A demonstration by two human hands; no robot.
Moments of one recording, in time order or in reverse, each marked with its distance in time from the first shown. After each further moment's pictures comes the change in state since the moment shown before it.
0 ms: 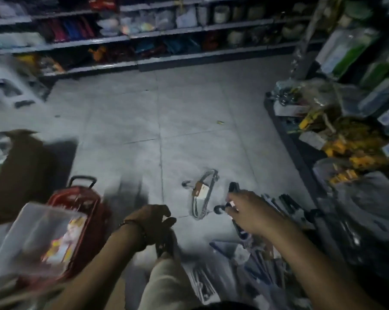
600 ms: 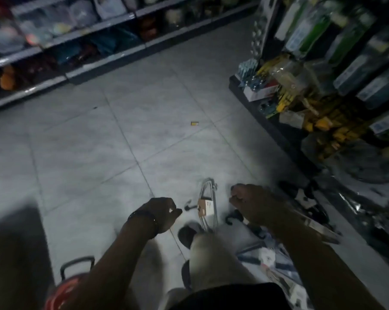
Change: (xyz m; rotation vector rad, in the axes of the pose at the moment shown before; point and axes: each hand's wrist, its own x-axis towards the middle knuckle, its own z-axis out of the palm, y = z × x) left_hand 0.280 -0.062 -0.261 0.198 -0.201 0.258; right_hand 0.250 -0.085 -0.123 0.253 0.060 0.424
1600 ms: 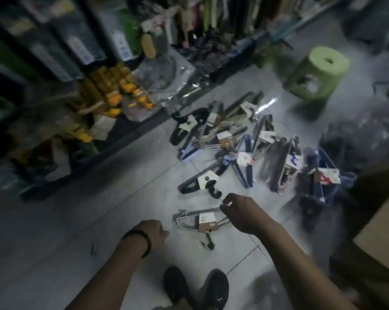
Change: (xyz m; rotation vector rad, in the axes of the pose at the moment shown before) left_hand 0.338 0.171 -0.089 1.321 -0.382 0.728; right_hand 0.114 -0.035 0.139 1.164 0.625 1.134
